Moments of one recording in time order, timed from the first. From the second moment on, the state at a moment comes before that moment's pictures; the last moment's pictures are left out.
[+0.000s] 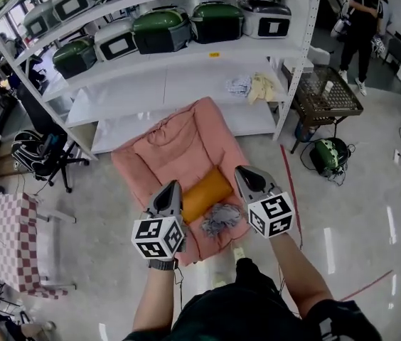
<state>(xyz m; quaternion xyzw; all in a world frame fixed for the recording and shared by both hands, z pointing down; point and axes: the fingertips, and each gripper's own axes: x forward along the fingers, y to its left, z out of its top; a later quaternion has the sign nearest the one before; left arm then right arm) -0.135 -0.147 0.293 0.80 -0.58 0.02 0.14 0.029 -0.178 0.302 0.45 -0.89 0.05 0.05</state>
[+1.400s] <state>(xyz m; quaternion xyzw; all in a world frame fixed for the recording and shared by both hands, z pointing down) -0.149 -0.130 0.209 0.80 -0.59 -0.02 0.08 0.024 -0.167 0.223 0.45 -0.89 0.00 0.01</state>
